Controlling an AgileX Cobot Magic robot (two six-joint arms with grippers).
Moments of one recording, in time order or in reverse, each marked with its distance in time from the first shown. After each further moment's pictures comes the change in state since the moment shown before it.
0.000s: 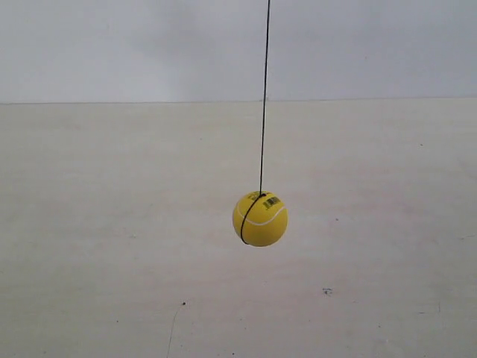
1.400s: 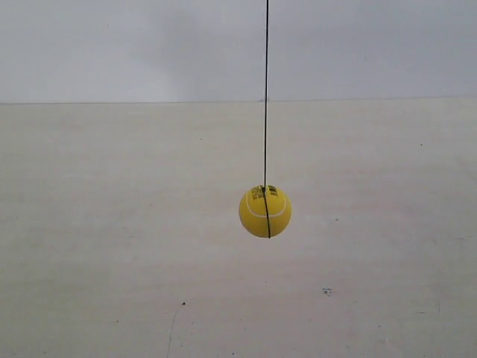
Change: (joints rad) left arm 0.008 0.000 0.000 0.003 0.112 0.000; right arm 0.000 0.000 0.000 0.000 -0.004 0.000
